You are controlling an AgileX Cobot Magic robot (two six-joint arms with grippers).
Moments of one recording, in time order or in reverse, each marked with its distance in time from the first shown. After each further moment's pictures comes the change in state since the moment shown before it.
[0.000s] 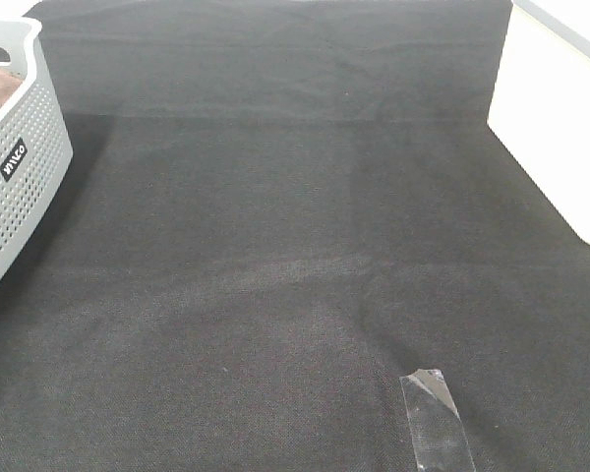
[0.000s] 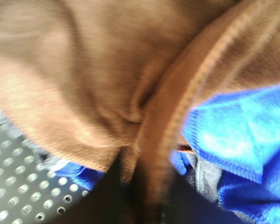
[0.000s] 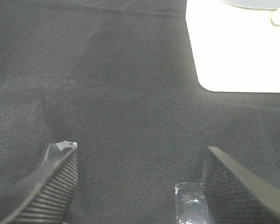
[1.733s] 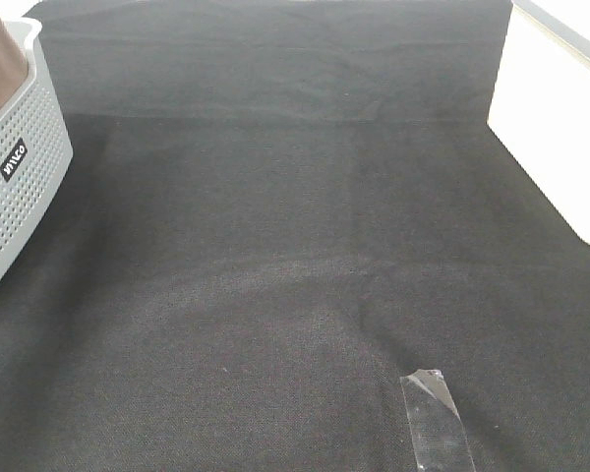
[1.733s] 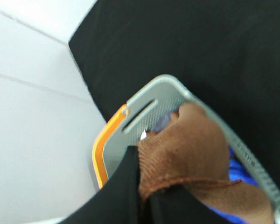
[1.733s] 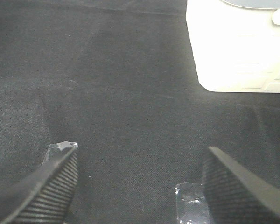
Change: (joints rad) left arm -0.378 -0.641 -0.153 -0.099 0.081 -0.401; right arm 0.000 0.006 0.000 0.002 -0.003 0.000
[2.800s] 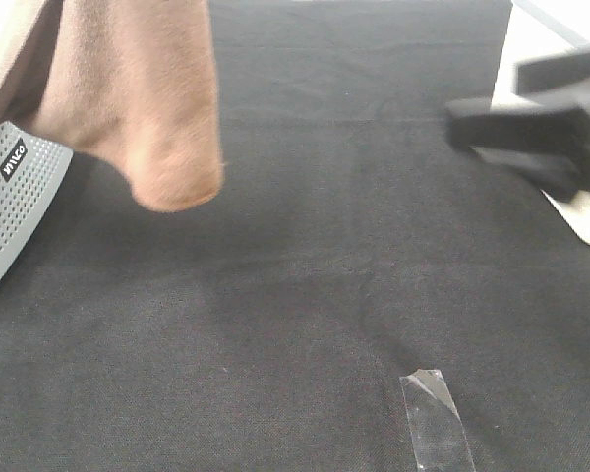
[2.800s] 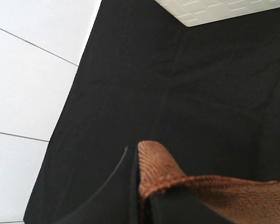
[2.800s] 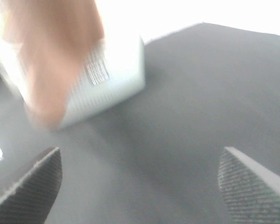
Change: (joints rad) left arm -0.646 -0.014 -0.062 0.036 0.007 -0.015; right arm 0.000 1.063 -0.019 1.557 -0.279 -1.775
